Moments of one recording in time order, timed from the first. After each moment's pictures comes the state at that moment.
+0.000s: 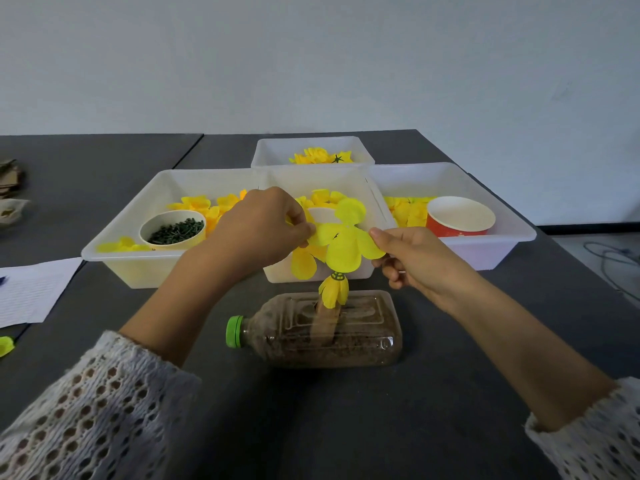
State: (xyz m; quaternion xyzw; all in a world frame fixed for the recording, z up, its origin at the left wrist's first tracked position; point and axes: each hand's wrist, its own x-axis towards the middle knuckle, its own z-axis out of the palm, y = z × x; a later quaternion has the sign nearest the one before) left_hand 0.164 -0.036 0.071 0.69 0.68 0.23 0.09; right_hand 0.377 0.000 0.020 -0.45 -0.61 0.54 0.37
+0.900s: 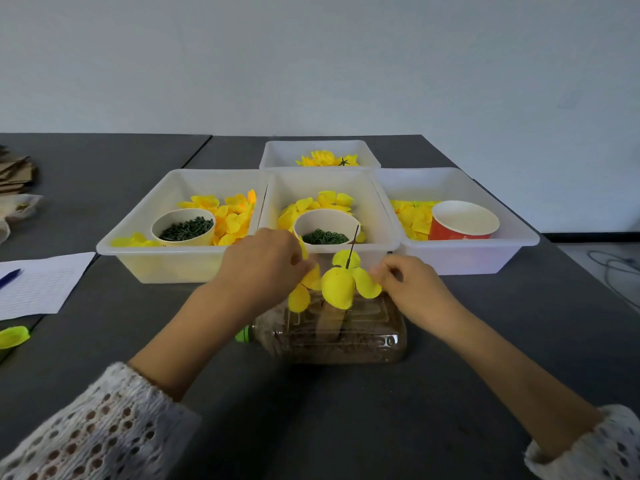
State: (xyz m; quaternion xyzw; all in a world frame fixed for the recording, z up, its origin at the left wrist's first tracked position) left_hand 0.164 -0.065 0.038 0.69 0.71 0.14 0.00; right_hand 0.378 -0.014 -0.012 -0.52 -0.77 0.26 0.27
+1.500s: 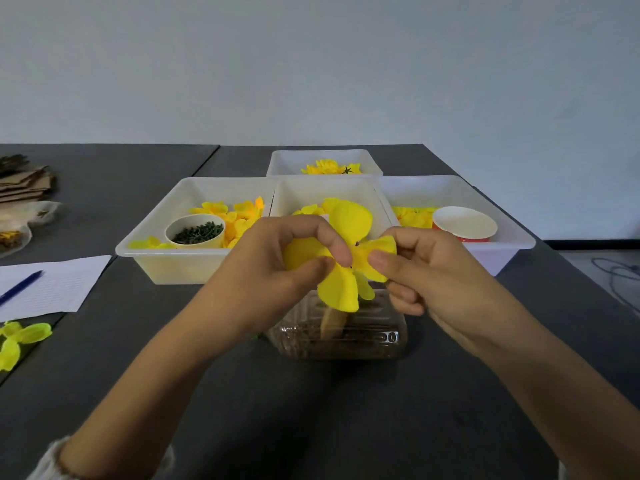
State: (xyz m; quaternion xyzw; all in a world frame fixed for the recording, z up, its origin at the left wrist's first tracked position) left_hand 0.180 -0.142 0.085 0.71 0.45 0.46 0.28; right_hand 0.372 -0.091 0.067 -0.31 -0.66 0.56 0.40
